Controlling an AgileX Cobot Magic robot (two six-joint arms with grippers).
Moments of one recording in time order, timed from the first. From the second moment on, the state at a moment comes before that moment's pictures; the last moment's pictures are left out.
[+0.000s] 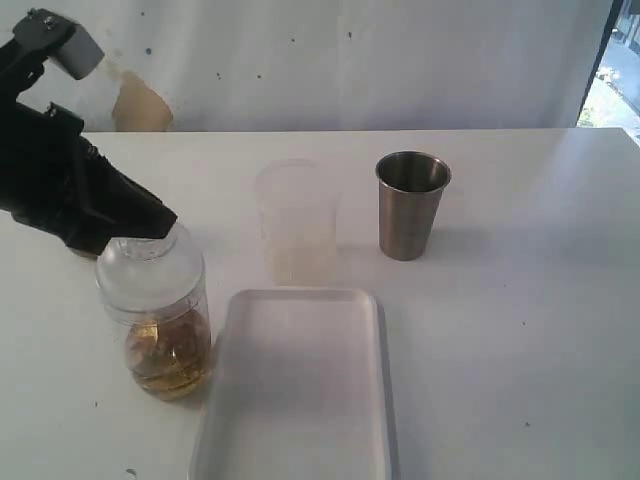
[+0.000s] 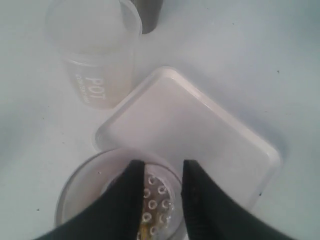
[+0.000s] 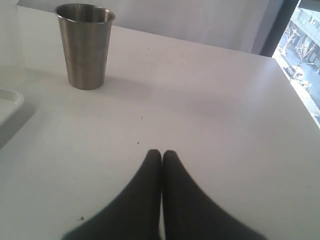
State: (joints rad) left arm -0.31 1.30 -1.01 -0.70 0.90 0.92; right arm -0.01 0.01 -0.01 -0.05 0.34 -0.10
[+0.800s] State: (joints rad) left arm -0.31 1.31 -1.08 -0.62 0.99 0.92; right arm -0.01 0.01 -0.01 -0.05 0.34 -0.10
